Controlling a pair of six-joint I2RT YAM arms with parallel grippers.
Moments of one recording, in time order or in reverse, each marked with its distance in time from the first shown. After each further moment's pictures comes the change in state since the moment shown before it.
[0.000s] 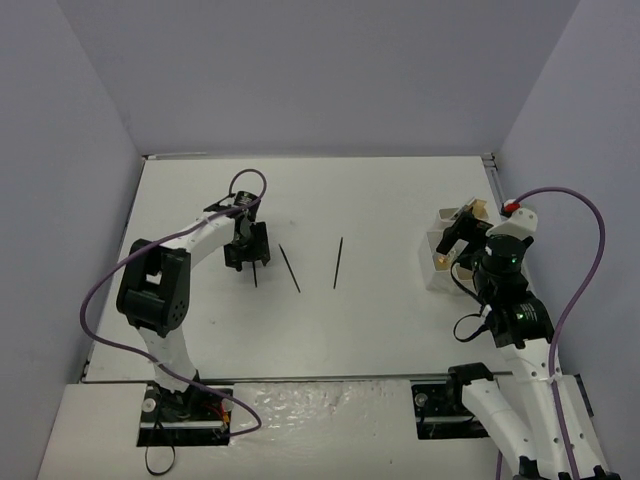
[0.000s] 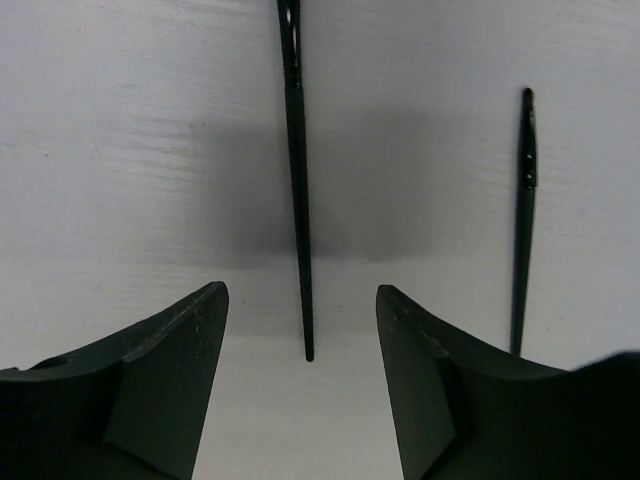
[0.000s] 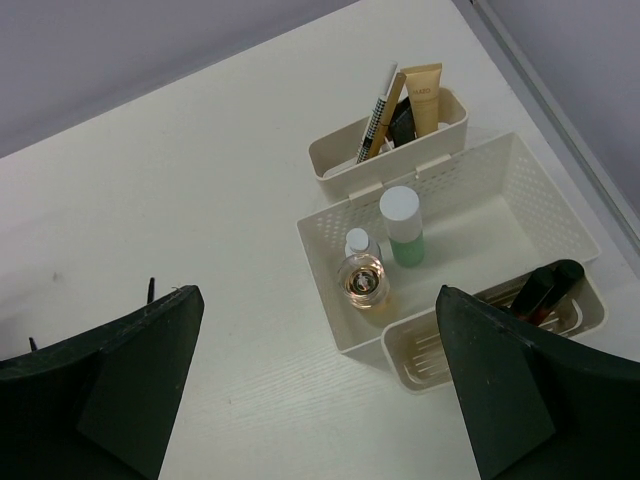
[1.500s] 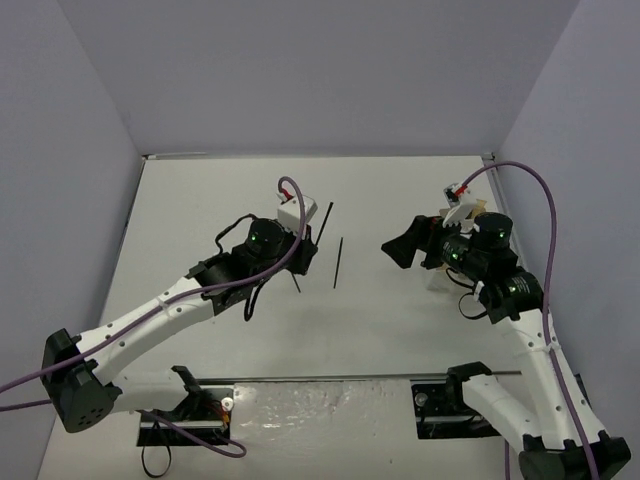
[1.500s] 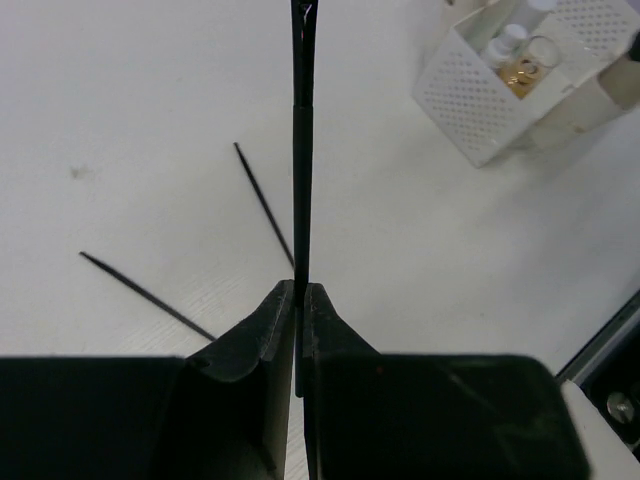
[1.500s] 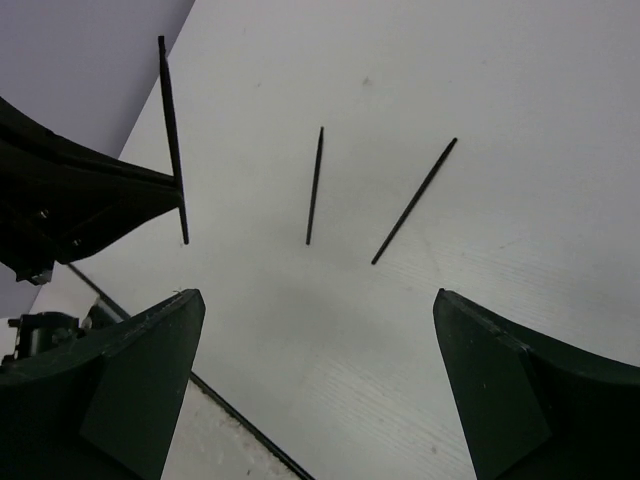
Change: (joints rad) left arm -0.509 -0.604 -0.222 0.438 -0.073 0.224; right arm 0.063 0.148 0.107 -0.008 -0.778 -0.018
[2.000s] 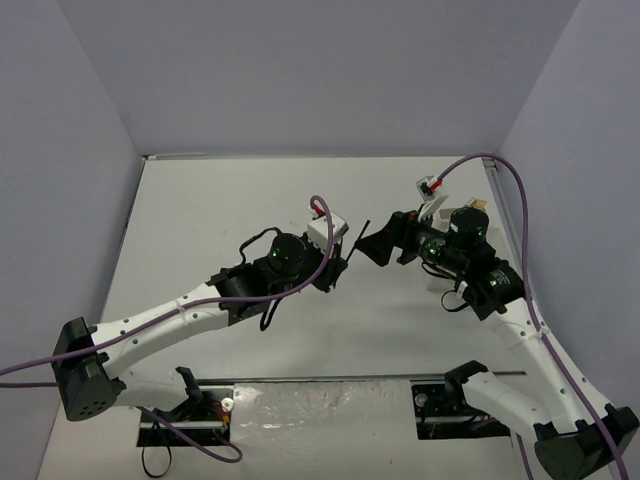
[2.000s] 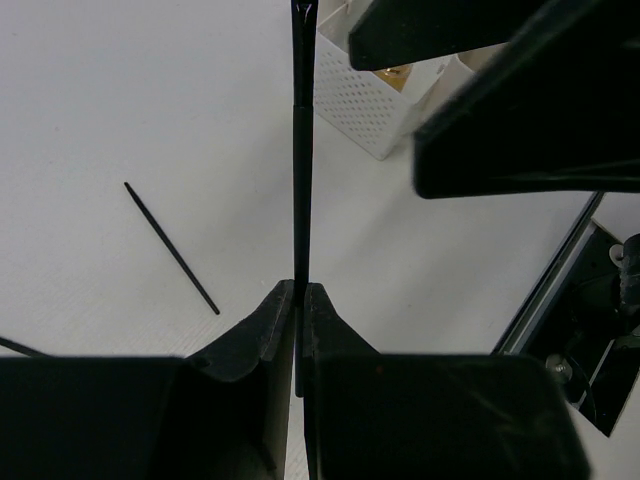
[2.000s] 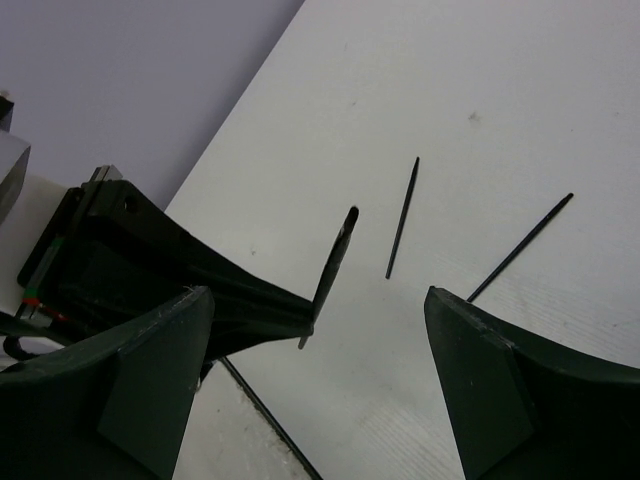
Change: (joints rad) left arm -0.156 0.051 0.000 0.127 0.047 0.034; right arm 0.204 0.070 0.003 0.210 0.007 0.111
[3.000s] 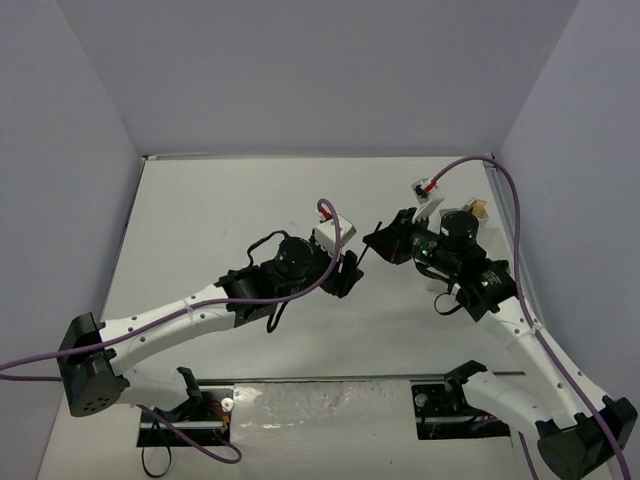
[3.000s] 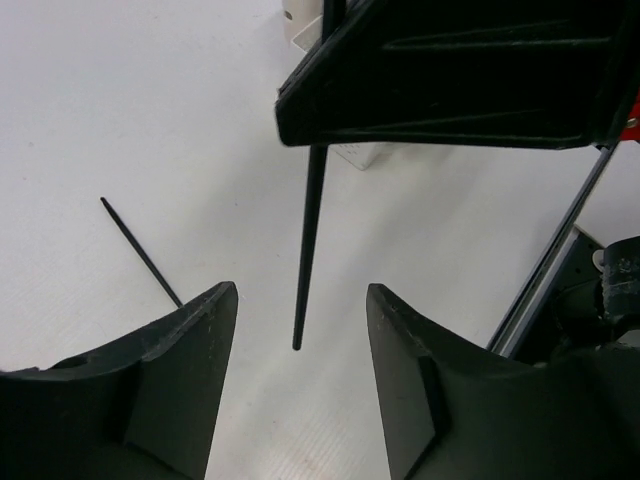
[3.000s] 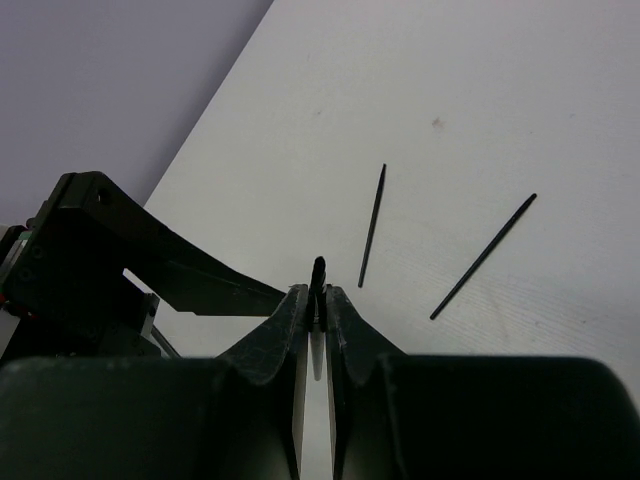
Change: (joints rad) left arm -0.031 0.031 0.000 0.058 -0.005 -0.009; right arm 0.044 0.017 -0.040 0.053 0.117 -0.001
